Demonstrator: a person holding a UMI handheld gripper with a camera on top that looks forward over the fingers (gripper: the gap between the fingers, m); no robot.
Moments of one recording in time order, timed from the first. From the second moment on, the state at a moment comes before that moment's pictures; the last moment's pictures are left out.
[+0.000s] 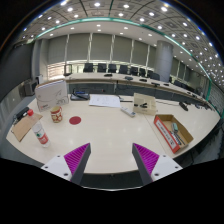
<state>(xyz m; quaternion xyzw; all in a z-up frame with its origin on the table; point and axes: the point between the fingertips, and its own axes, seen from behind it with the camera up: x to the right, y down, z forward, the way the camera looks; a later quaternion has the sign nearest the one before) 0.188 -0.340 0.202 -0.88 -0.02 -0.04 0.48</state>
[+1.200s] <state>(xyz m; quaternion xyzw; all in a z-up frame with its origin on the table) -0.186 -0.202 0.060 -0.83 -0.05 0.03 0.56</state>
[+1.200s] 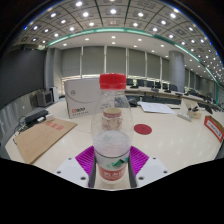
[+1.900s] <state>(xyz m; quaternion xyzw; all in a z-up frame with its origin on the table) -0.035 -0.050 0.207 -0.71 -0.27 -0.39 0.52</state>
